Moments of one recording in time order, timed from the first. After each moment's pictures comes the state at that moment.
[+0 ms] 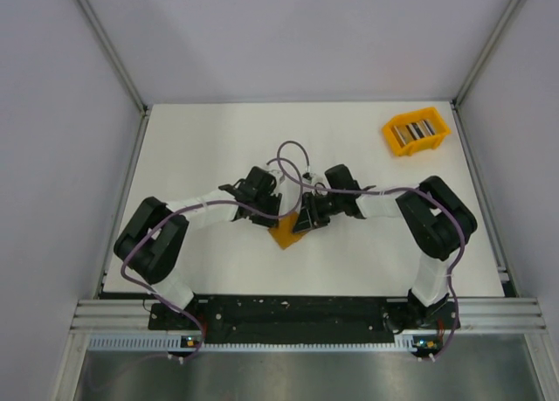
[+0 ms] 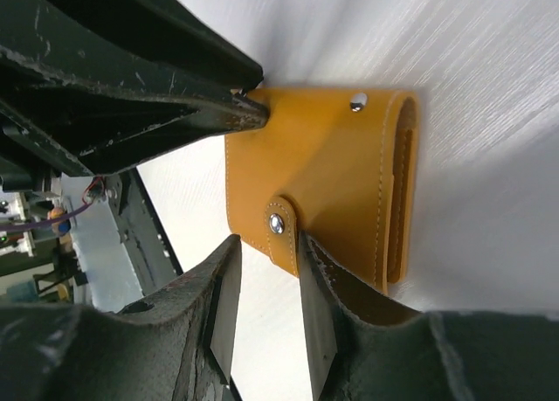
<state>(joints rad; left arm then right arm) -0.62 1.65 0.90 -0.27 0.14 -0.33 0.59 1.83 0.88 0.11 -0.77 0.44</state>
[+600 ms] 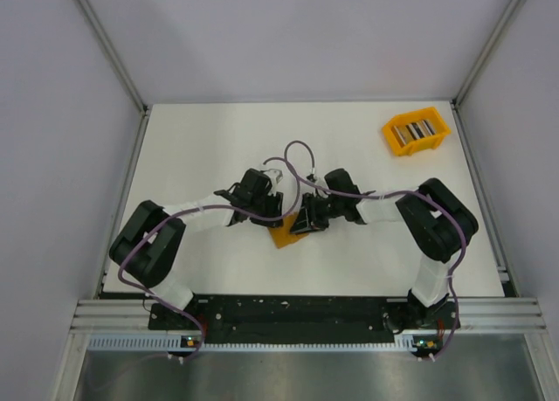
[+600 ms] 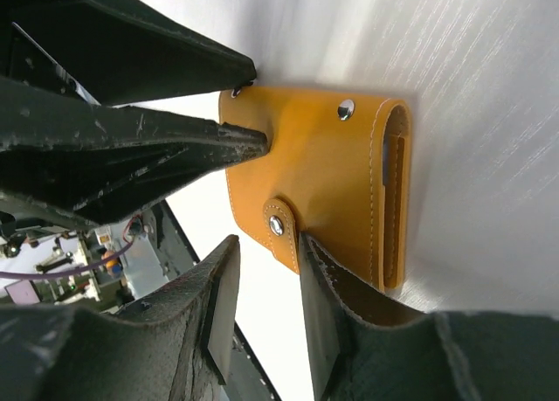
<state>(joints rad) -0.61 1.62 0.84 -0.15 0.19 -0.34 0.61 1.82 0.82 0.19 -0.69 0.68</state>
